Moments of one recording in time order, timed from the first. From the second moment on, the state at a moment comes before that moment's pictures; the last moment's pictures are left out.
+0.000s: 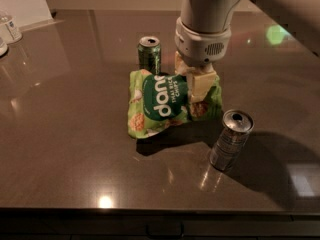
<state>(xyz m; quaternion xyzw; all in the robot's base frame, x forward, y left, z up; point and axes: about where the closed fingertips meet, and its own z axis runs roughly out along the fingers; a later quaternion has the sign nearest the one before) 0.496 -0.070 0.918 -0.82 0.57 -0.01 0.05</state>
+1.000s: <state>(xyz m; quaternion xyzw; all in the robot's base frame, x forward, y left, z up) 0.486 -0.101 0.915 -0.84 0.54 0.00 0.03</state>
